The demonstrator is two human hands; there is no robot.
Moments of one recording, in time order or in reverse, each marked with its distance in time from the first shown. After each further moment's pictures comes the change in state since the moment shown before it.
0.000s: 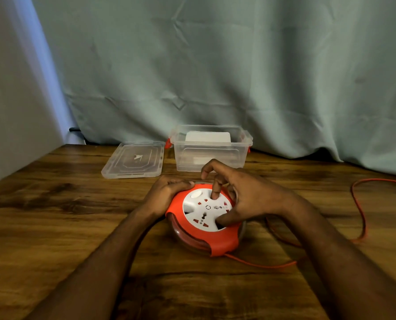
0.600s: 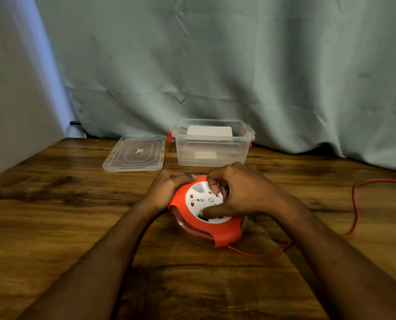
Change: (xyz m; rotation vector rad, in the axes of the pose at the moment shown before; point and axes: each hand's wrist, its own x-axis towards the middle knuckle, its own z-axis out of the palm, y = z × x) left_hand 0.005 -0.006 0.002 -0.035 0.034 0.013; right_hand 0.007 -0.014 0.014 -0.307 0.135 0.119
